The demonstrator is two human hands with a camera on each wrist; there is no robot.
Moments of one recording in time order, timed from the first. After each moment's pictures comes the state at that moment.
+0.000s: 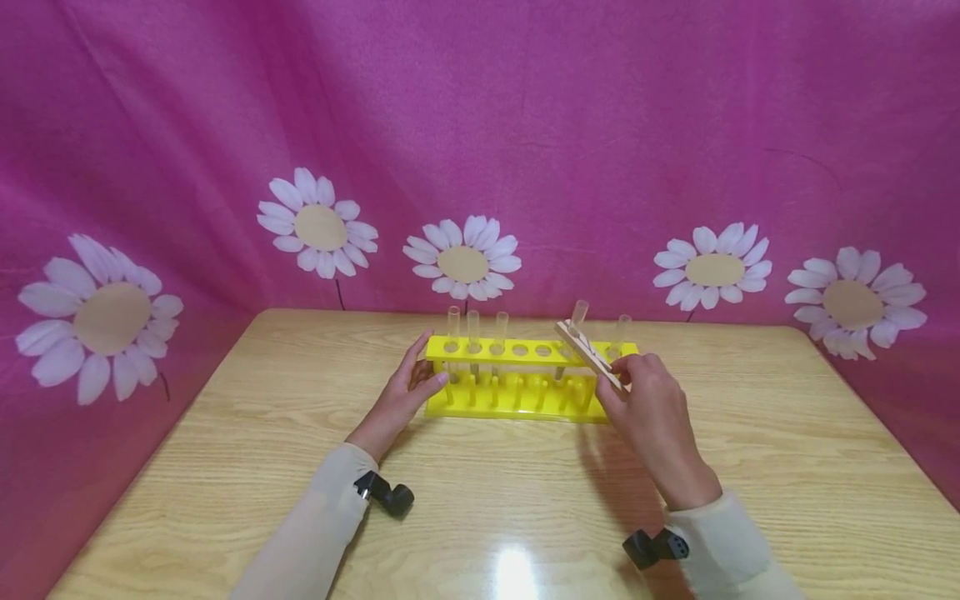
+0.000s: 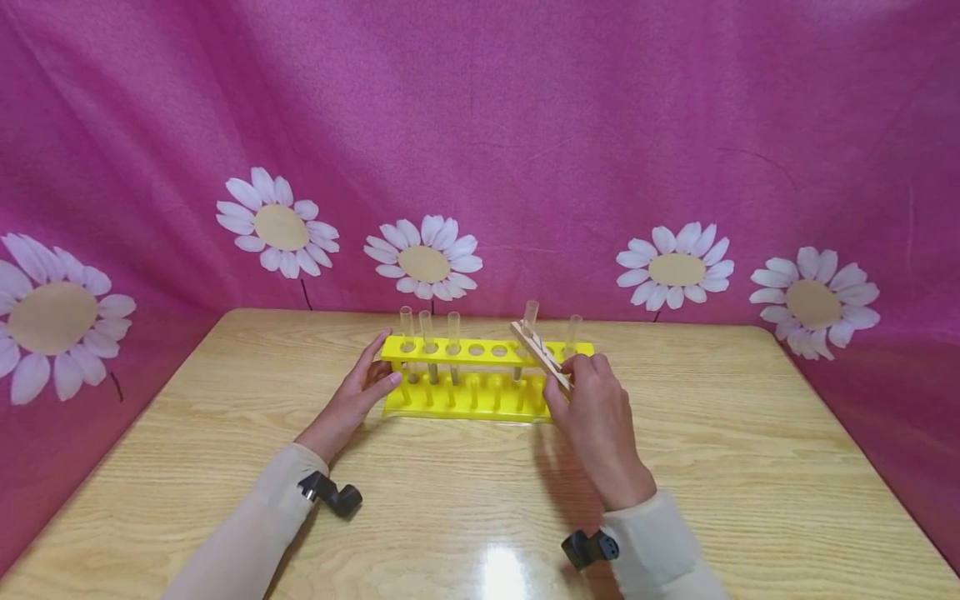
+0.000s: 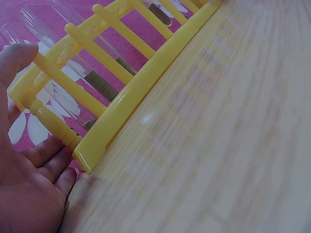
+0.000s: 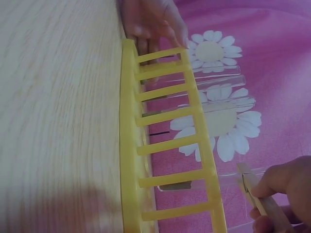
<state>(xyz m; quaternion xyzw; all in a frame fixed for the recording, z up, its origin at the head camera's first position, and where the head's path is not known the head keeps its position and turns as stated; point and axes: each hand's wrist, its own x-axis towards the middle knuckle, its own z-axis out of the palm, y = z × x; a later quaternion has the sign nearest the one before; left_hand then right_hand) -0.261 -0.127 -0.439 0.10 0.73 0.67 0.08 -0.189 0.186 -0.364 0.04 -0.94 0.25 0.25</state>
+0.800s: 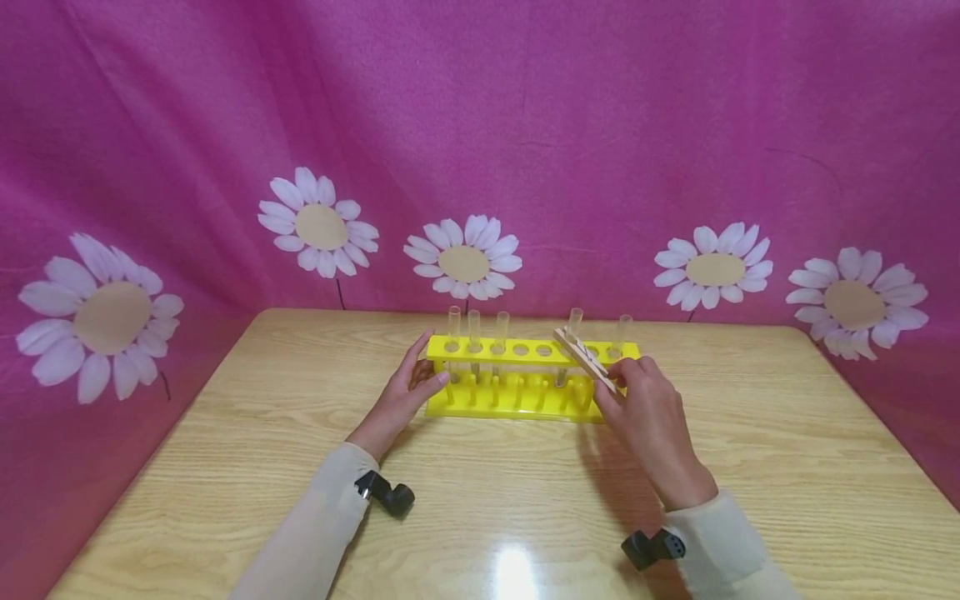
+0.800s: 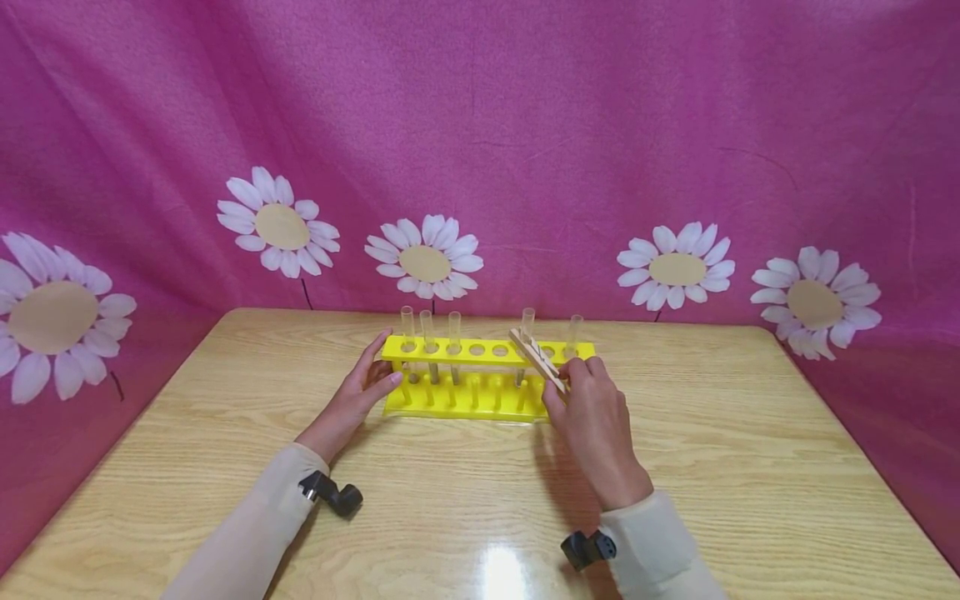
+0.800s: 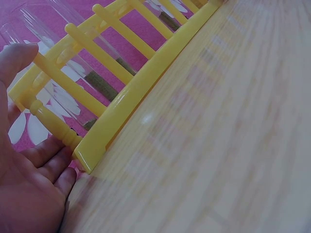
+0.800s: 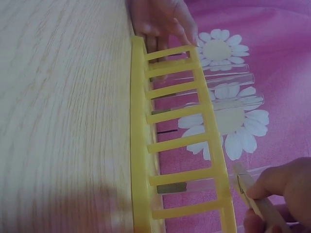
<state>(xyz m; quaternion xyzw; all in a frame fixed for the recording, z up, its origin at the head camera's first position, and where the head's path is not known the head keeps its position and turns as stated) -0.262 -0.126 -0.438 0.08 0.74 0.66 0.08 -0.191 0.185 -0.371 0.04 -0.94 0.24 0.24</state>
